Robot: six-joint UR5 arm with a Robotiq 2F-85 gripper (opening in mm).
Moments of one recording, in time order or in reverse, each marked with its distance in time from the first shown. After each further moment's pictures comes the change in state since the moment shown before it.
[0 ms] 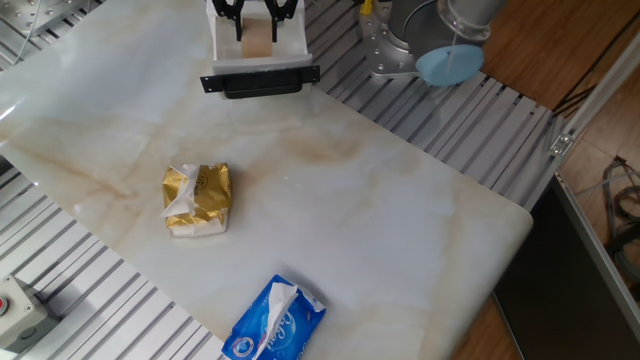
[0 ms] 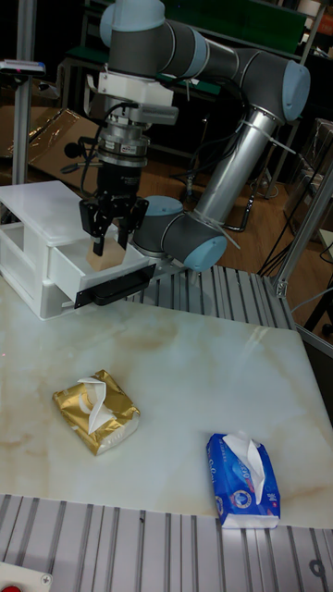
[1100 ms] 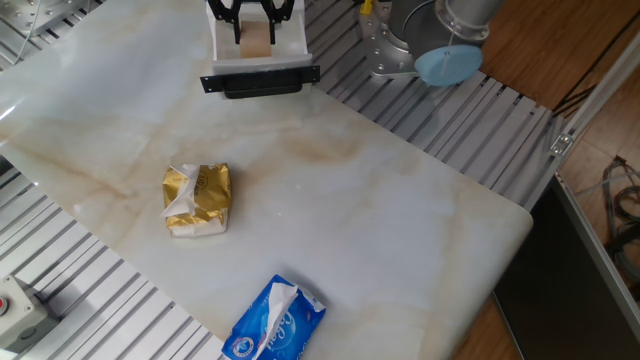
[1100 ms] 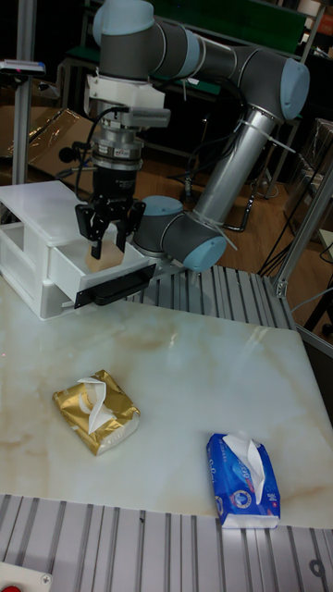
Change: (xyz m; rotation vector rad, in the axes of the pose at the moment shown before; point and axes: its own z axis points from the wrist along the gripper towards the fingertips) arm 0.001 -0.003 0.009 -0.036 -0.010 0.020
